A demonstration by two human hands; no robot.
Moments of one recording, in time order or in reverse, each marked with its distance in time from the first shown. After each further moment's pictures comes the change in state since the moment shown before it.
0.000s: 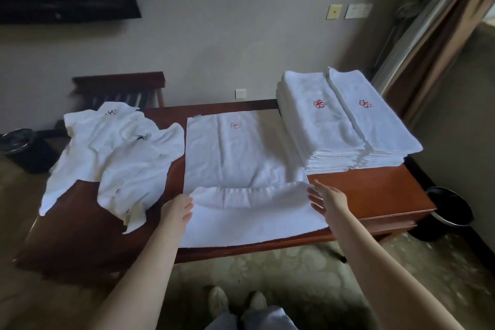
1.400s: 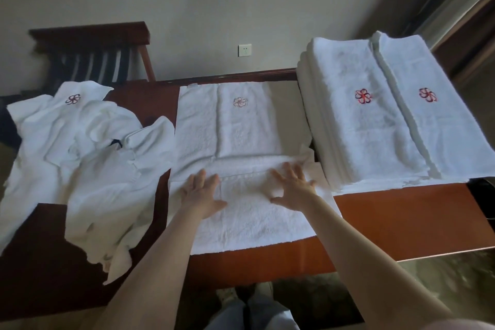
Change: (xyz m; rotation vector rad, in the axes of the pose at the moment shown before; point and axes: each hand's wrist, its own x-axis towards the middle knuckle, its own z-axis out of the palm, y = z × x) left_hand 0.156 0.039 0.083 1.740 -0.317 0.254; right_hand 0.137 -0.005 0.157 -1.815 -0.493 -0.455
